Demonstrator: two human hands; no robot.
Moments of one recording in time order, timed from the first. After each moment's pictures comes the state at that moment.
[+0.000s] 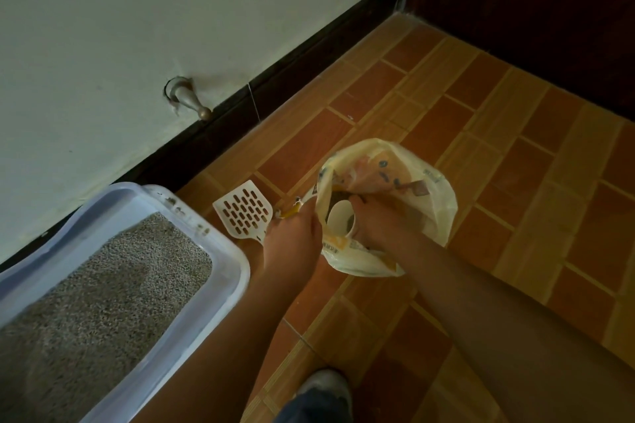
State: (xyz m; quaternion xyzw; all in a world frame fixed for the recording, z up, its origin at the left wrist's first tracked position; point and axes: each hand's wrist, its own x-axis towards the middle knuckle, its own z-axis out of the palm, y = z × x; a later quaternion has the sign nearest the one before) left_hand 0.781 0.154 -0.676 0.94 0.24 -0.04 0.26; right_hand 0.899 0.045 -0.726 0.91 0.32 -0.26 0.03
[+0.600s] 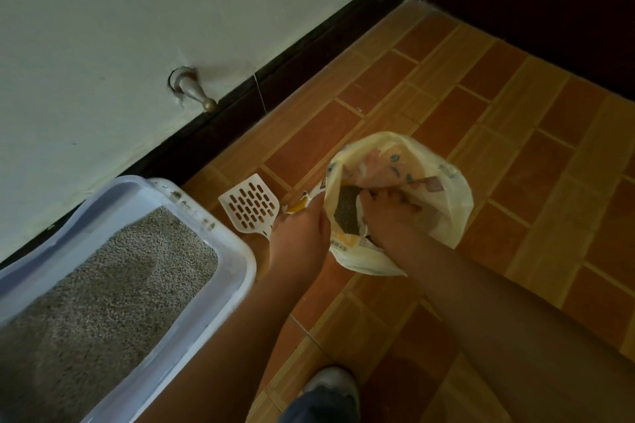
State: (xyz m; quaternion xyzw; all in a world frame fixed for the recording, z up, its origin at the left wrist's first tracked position) left_hand 0.780 0.155 -0.680 0.94 0.23 -0.03 0.25; right_hand 0.894 0.054 -0.735 0.92 0.26 -0.25 0.16
